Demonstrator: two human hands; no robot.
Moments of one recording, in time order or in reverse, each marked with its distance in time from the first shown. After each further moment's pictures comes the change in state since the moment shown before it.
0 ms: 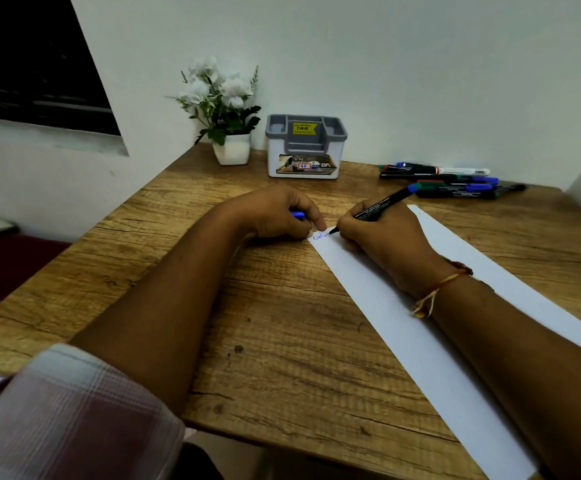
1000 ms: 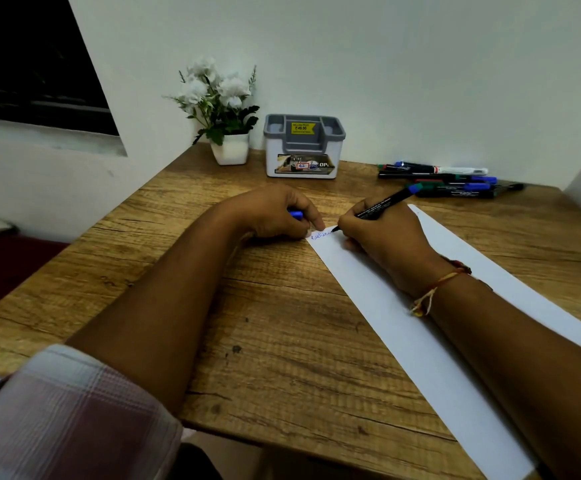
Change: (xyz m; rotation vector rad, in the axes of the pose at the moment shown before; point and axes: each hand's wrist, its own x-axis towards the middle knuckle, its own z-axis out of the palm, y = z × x) left_hand 0.000 -0.001 -0.001 0.000 0.001 0.004; right_hand -0.003 -0.003 -0.001 0.012 0.045 0.038
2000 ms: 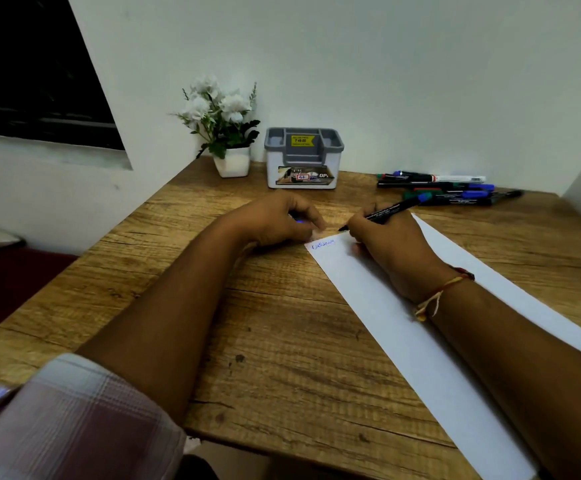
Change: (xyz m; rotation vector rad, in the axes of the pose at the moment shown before) left_hand -0.004 0.008 0.002 -0.115 0.098 -0.001; right_hand 0.010 0.005 -0.003 0.184 -0.017 0.069
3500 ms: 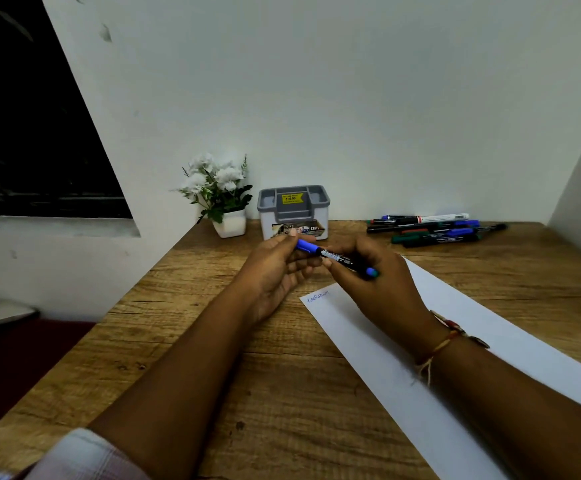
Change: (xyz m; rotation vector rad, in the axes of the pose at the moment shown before) left_hand 0.009 0.018 0.026 -1.049 0.274 -0.096; right_hand -0.012 0.002 -0.006 0.035 0.010 -0.604
